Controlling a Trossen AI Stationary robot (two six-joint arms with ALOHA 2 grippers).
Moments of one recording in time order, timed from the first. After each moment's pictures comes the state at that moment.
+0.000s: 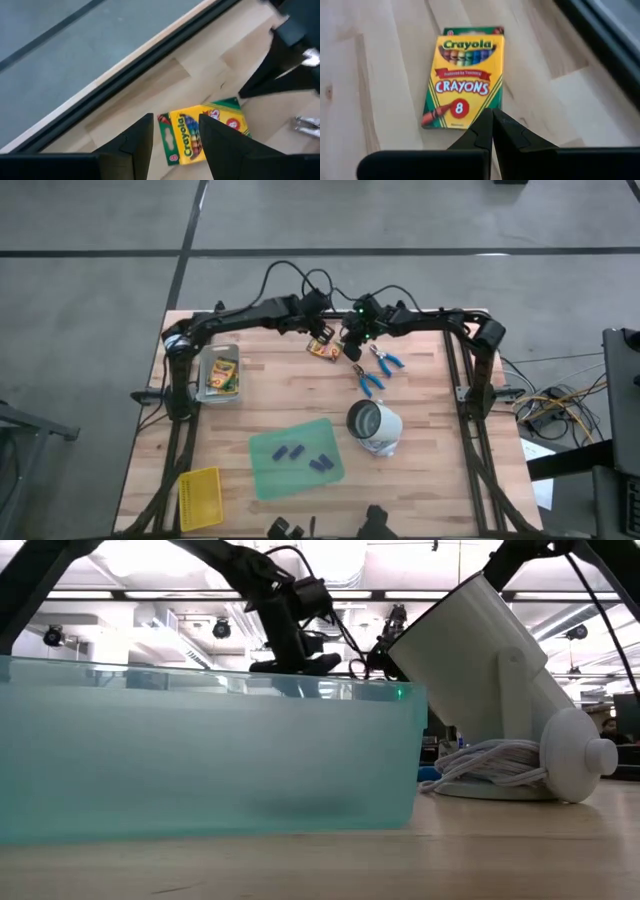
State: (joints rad) left arm 0.46 1.89 1.60 -0.64 -0.31 -0.34; right arm -0.64 1.93 1.14 -0.09 -0.30 -0.10
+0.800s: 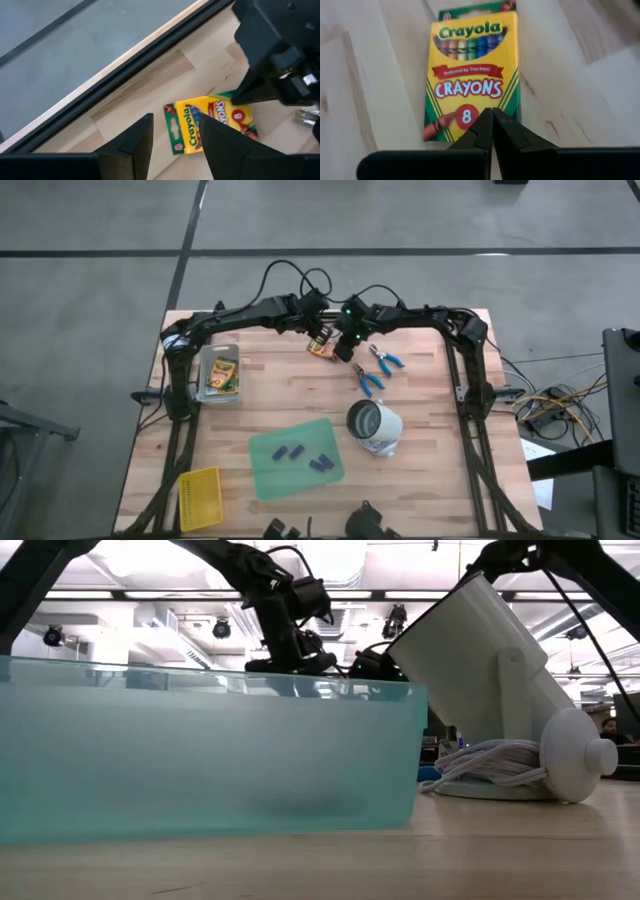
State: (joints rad) left arm 0.46 1.88 1.61 -0.69 -0.32 -0.36; right arm -0.62 2.07 1.32 -0.27 -0.33 0.00
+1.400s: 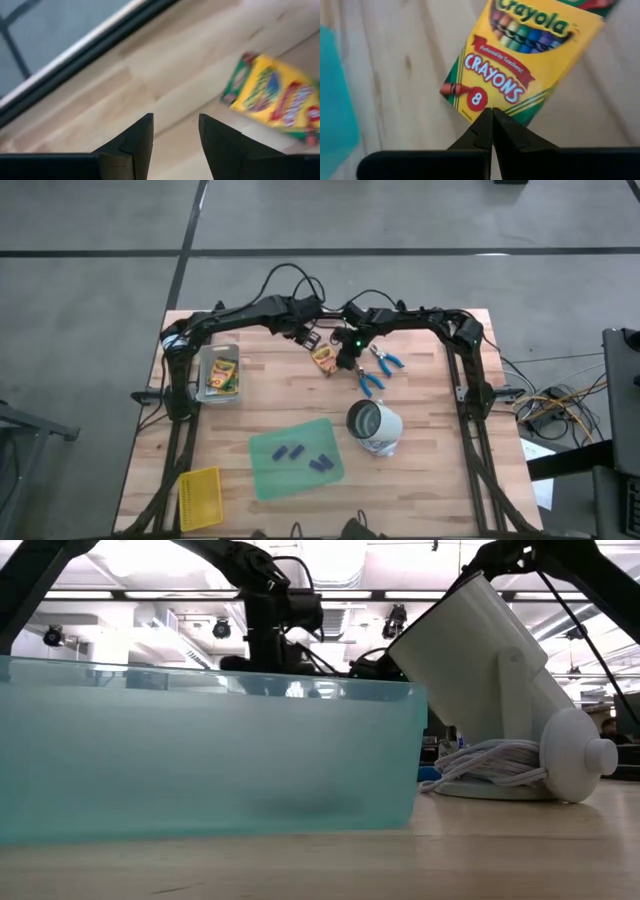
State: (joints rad) left arm 0.46 1.88 1.62 -0.98 -0.33 -0.49; right arm -0.58 2.10 1.34 -0.42 -0.61 0.03
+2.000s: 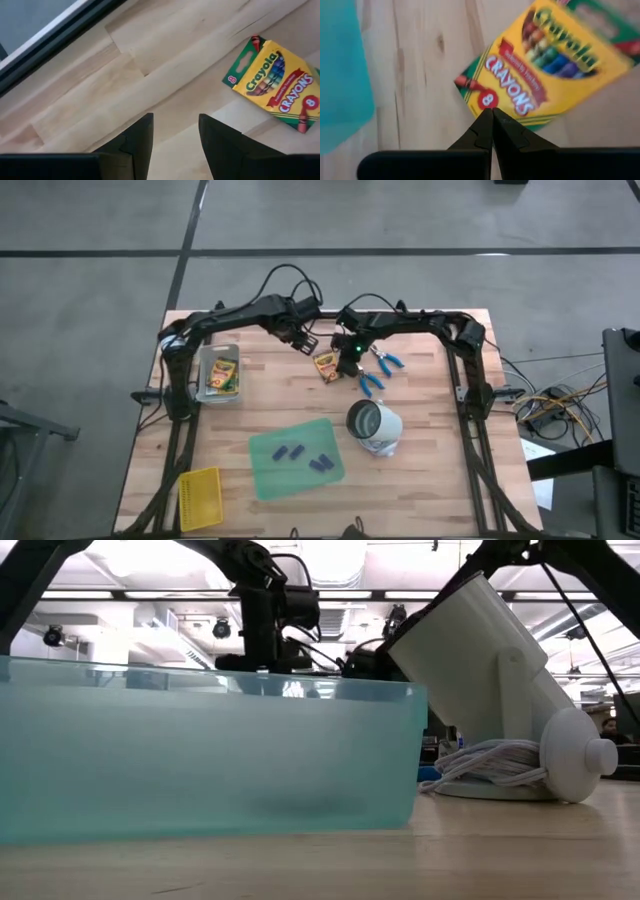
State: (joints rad) left arm 0.46 1.86 1.62 -1.06 -0.24 -0.51; right arm -0.54 2.06 1.33 -0.46 -0.62 -0.08
